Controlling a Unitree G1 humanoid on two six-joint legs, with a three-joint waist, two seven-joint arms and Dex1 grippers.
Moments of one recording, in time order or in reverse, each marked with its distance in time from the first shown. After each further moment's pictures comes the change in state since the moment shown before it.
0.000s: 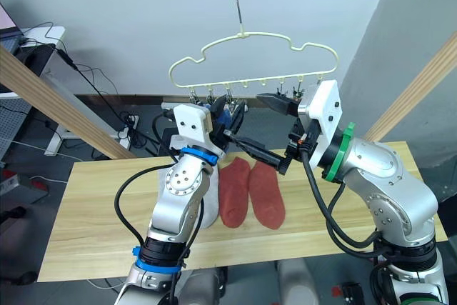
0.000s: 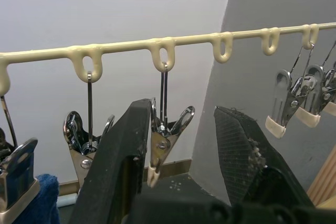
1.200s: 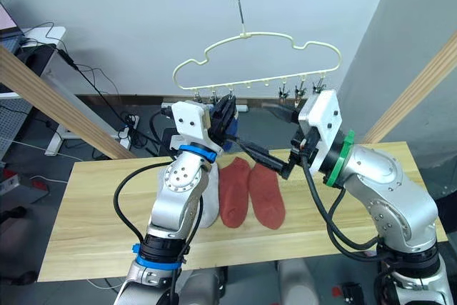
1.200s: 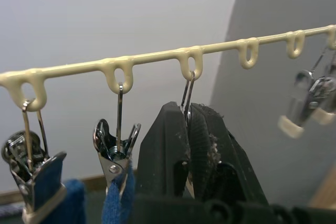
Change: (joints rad) left arm -0.014 0.030 0.038 -0.064 -0.071 0.132 -0.060; right arm 0.126 -0.066 0.070 0.049 -0.100 0.000 -0.017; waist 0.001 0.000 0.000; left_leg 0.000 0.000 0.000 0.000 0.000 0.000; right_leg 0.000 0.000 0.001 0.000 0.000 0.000
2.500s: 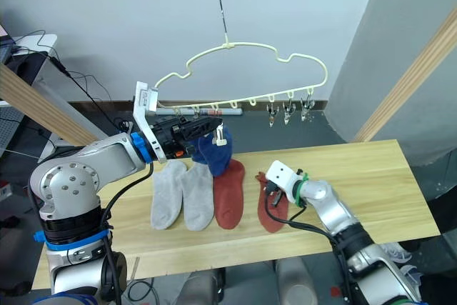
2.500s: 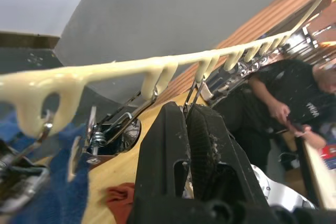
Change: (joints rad) left arm -0.173 0.340 0.426 -0.086 -0.874 1.006 -0.173; right arm -0.052 0.184 0.307 0.810 -0.655 -0.466 0.096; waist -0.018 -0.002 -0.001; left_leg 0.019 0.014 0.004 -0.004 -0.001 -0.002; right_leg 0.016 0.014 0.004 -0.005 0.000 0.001
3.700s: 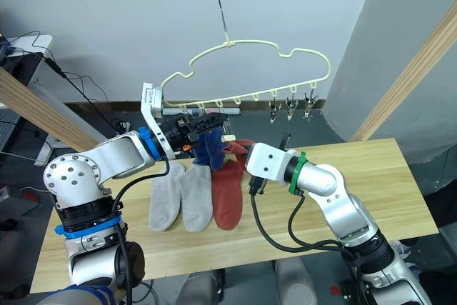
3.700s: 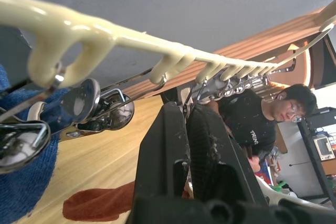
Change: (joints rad) left arm -0.062 -0.095 0.097 0.164 -0.293 0.086 0.284; right arm -0.009 -0.028 -0.002 -0.546 -0.094 0.003 -0.001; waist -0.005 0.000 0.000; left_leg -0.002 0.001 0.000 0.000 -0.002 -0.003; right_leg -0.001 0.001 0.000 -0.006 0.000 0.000
